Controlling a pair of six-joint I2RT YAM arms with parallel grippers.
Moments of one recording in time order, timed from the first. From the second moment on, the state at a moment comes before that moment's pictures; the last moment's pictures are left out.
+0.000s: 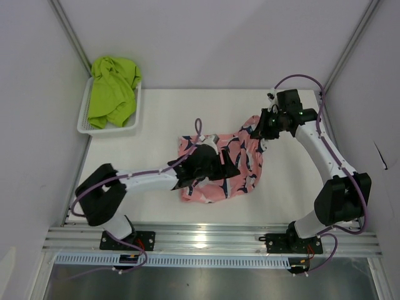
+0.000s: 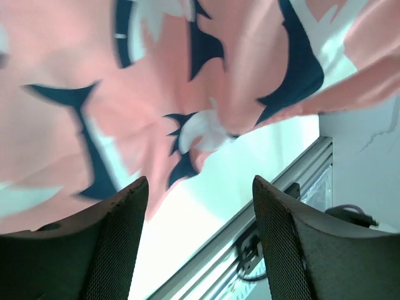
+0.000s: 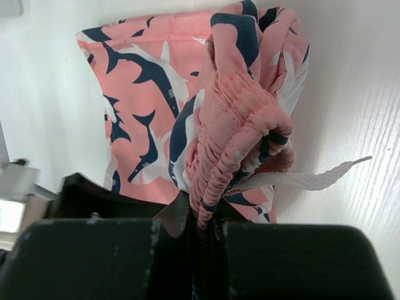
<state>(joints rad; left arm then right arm) -0.96 1.65 0.95 0.11 0.03 -0.99 0.21 1.53 1.41 -0.78 -0.35 0.37</state>
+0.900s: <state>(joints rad) -0.52 1.34 0.54 -0.07 0.00 -0.78 0.59 1.67 1.61 -0.91 0.06 0.39</state>
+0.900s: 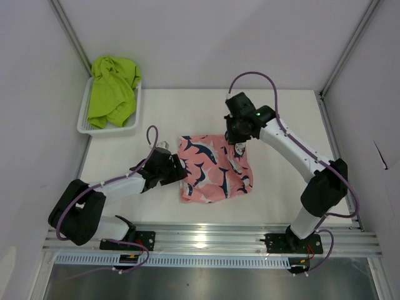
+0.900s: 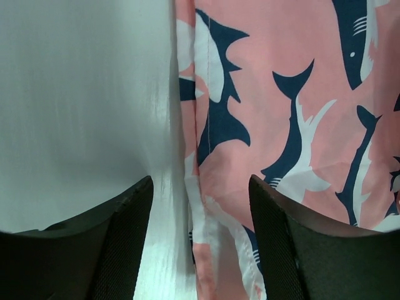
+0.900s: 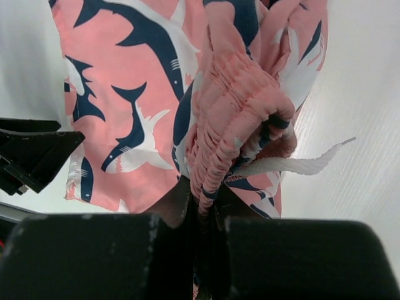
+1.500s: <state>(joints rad) -0.52 1.41 0.50 0.13 -0.01 -0.75 0.94 2.13 1.88 -1.02 0.42 0.56</state>
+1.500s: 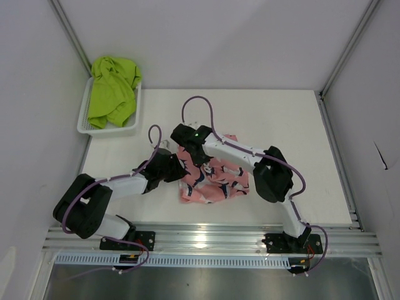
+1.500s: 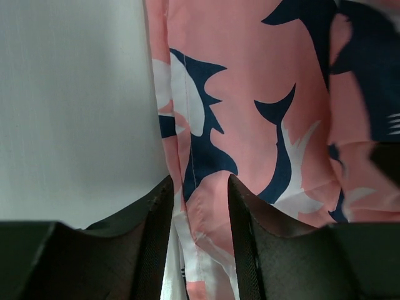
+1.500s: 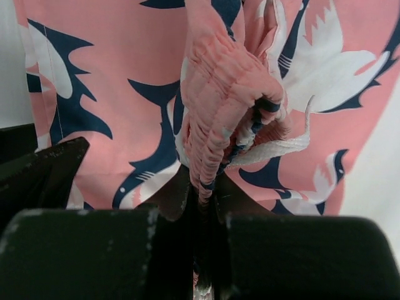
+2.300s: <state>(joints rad) -0.52 1.38 0.46 0.17 -0.01 -0.75 0.93 1.97 1.60 -0.65 0.15 0.64</state>
